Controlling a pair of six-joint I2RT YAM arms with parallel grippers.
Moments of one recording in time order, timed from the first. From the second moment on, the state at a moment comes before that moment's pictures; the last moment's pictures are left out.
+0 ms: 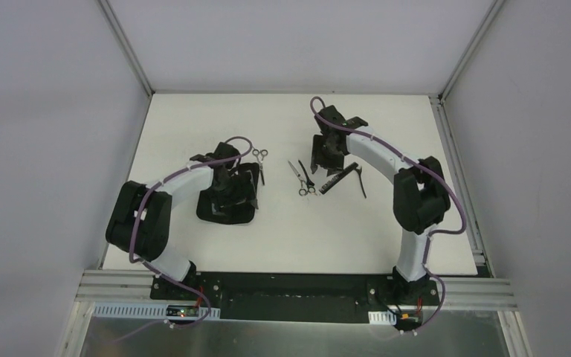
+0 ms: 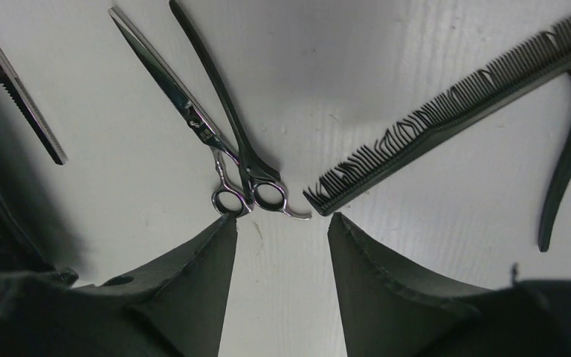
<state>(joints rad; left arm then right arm) -0.34 1.61 0.94 -0.70 0.16 -0.59 0.53 1.88 1.52 -0.85 0.01 0.58</state>
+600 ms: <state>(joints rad) -0.60 1.42 0.81 -0.87 0.23 -0.75 0.58 2.13 1.65 -0.85 -0.01 0.54</state>
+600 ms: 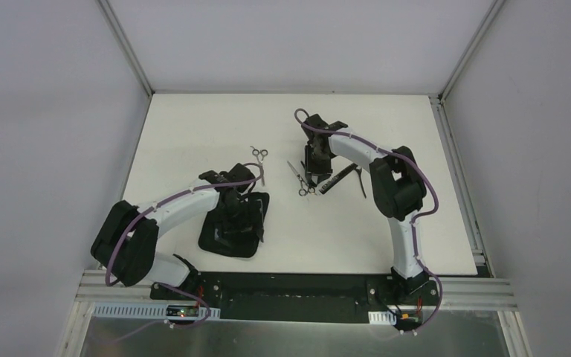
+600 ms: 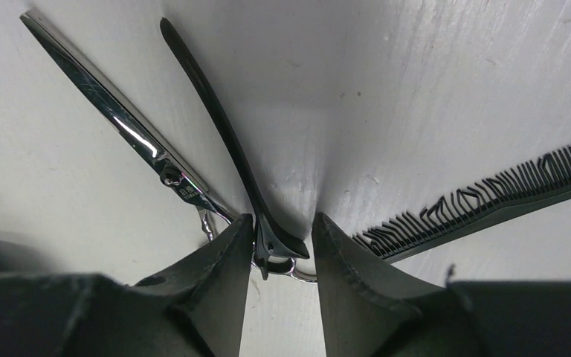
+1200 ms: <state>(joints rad) -0.60 1.34 1.04 -0.88 0.14 -0.76 0.60 2.01 1.54 -0.83 0.01 0.50</state>
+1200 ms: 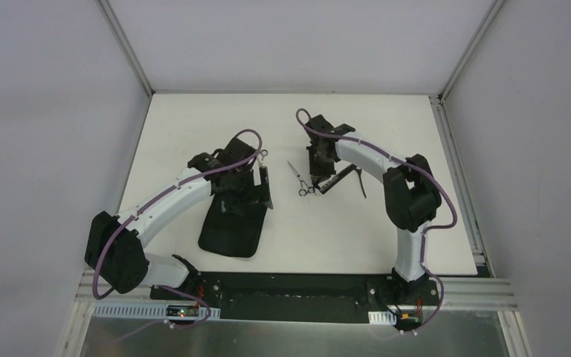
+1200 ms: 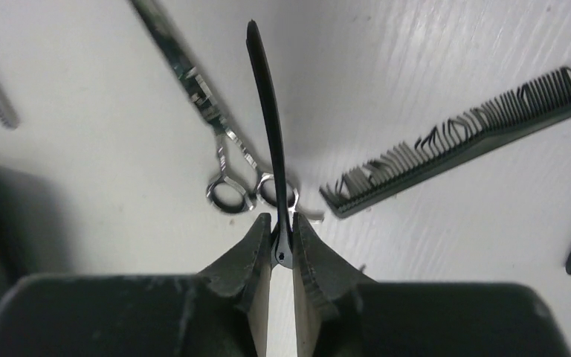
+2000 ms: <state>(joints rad) -0.47 1.51 1.20 -0.49 0.31 -0.90 0.83 1.57 1.33 -0.63 -0.04 0.52</state>
